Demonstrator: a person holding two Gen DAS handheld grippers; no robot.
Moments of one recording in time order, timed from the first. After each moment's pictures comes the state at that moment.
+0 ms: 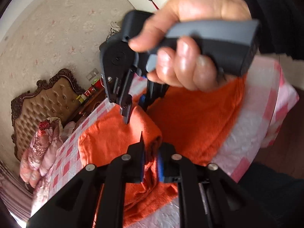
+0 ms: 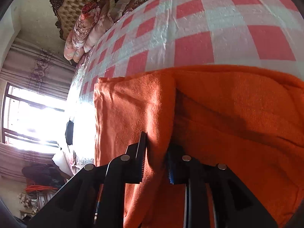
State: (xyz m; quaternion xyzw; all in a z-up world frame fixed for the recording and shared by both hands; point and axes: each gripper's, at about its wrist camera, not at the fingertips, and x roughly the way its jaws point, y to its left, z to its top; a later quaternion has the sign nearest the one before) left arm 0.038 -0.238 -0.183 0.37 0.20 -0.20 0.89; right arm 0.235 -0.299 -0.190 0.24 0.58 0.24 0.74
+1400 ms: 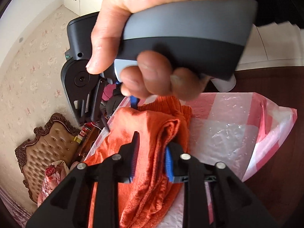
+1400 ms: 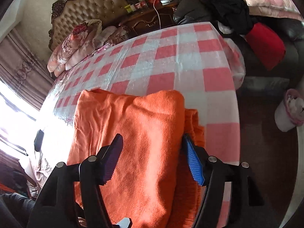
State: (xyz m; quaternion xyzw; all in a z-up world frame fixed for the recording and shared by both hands) left arm -0.012 -0.416 -0.192 0.46 0.11 -0.25 0.85; right arm 0.183 -0.444 -0.149 0.15 0.49 0.14 0.85
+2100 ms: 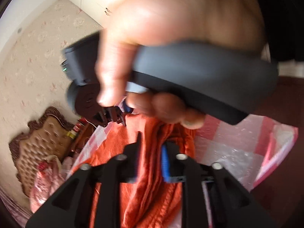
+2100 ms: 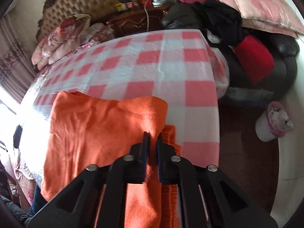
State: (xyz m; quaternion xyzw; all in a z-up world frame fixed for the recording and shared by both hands) left arm -0.011 -0.439 -0.174 0.42 0.13 -0.26 0.86; right arm 0.203 -0.447 -0.153 0.09 0.49 0.07 0.87
